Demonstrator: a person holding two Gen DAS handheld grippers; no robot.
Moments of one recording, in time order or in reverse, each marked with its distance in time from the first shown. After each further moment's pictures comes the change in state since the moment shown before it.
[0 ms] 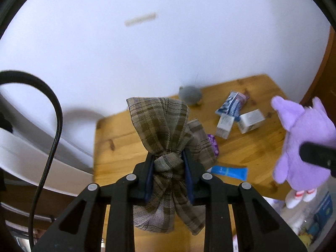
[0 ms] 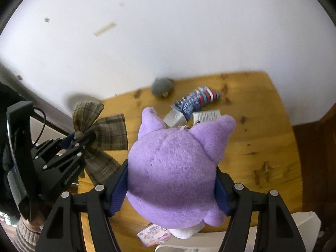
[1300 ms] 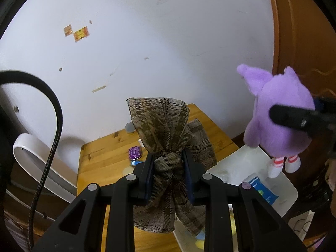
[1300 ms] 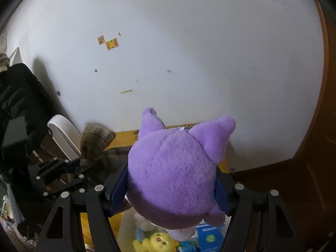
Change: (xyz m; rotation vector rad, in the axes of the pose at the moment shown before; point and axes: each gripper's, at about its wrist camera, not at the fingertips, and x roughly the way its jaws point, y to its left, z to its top) left arm -0.198 -0.171 -0.076 0.103 -0.301 -0.098; right arm -0.248 -0.070 -0.148 -0.128 -0.417 -0.043
